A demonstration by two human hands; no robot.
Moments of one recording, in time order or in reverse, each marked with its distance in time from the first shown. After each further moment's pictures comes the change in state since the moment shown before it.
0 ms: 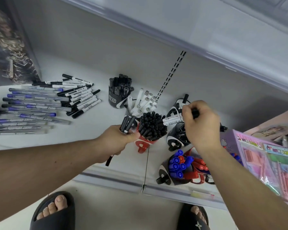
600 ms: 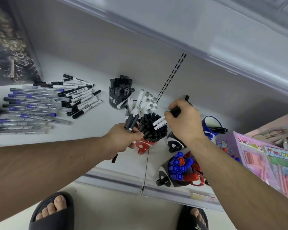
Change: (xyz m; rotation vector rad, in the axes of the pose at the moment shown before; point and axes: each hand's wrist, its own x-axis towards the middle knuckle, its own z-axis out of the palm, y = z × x) left_hand 0.013 0.007 0.011 0.038 0.068 -0.013; right_hand 0.013 -0.007 0.030 -0.010 -0.220 0.032
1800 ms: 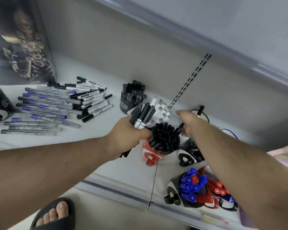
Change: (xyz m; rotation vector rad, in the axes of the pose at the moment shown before) left_hand 0.002 0.021 -0.016 -0.114 0.045 0.198; right_hand 0.107 0.056 0.067 0.405 -0.264 0.917
